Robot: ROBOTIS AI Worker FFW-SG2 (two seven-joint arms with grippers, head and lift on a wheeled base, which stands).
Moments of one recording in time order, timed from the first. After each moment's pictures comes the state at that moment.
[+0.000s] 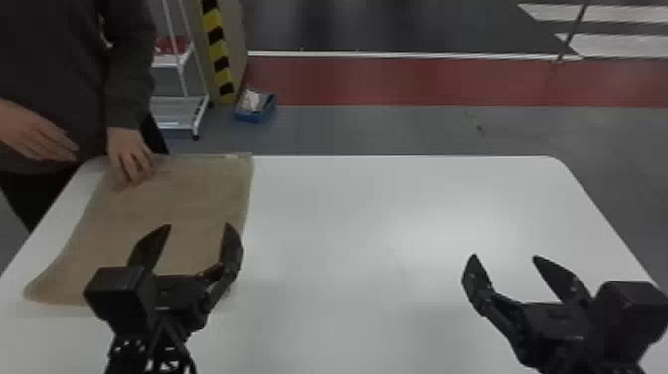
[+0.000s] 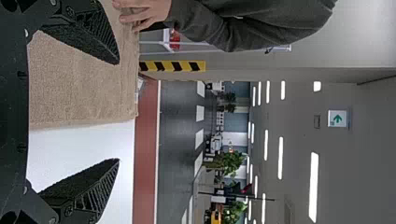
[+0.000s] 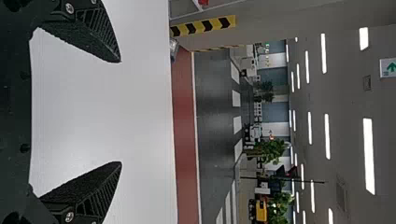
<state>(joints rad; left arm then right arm) 0.47 0.00 -0.03 -2.03 0.00 0.03 0.06 0.62 0.00 -0.05 -2.27 -0.07 0.29 0.06</state>
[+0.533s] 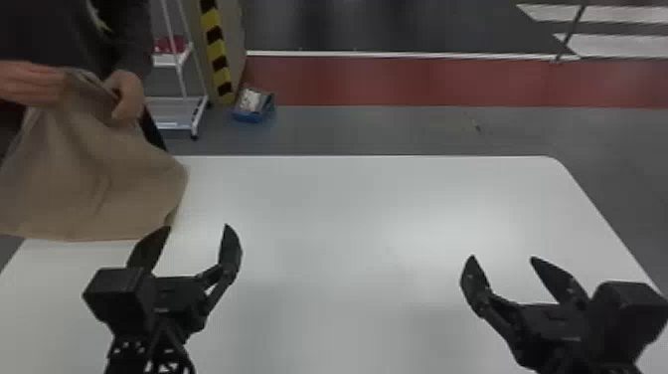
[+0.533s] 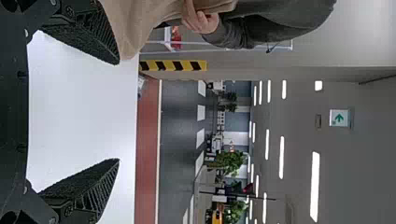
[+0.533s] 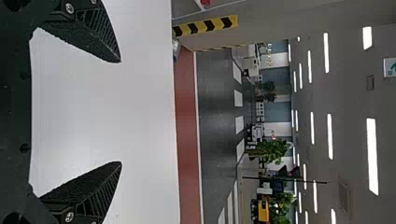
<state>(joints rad) 0.47 0.00 -0.03 -2.02 0.00 0.03 0.05 0.62 0.00 -0.05 -2.27 -0.07 0.30 0.06</state>
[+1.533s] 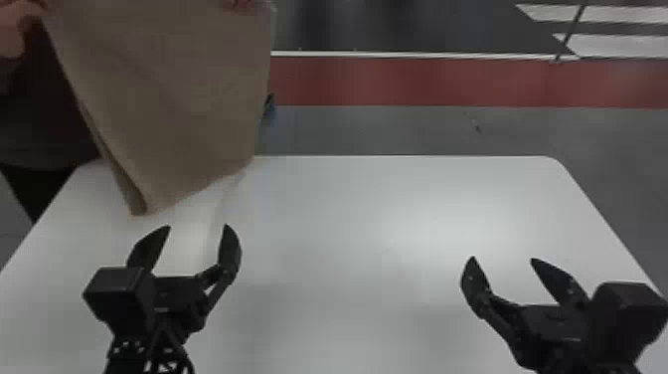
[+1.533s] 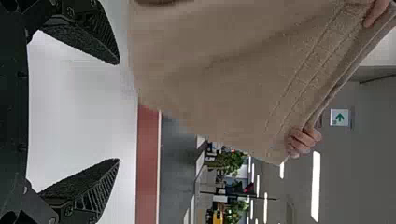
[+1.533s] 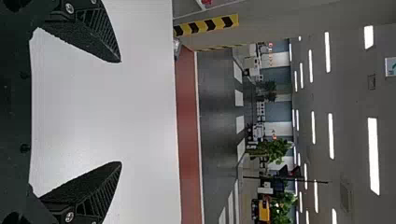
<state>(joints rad) 0.47 0.00 -0.03 -2.02 0.00 0.03 0.05 0.62 0.00 -0.06 -2.26 -0.07 0.30 0.06</state>
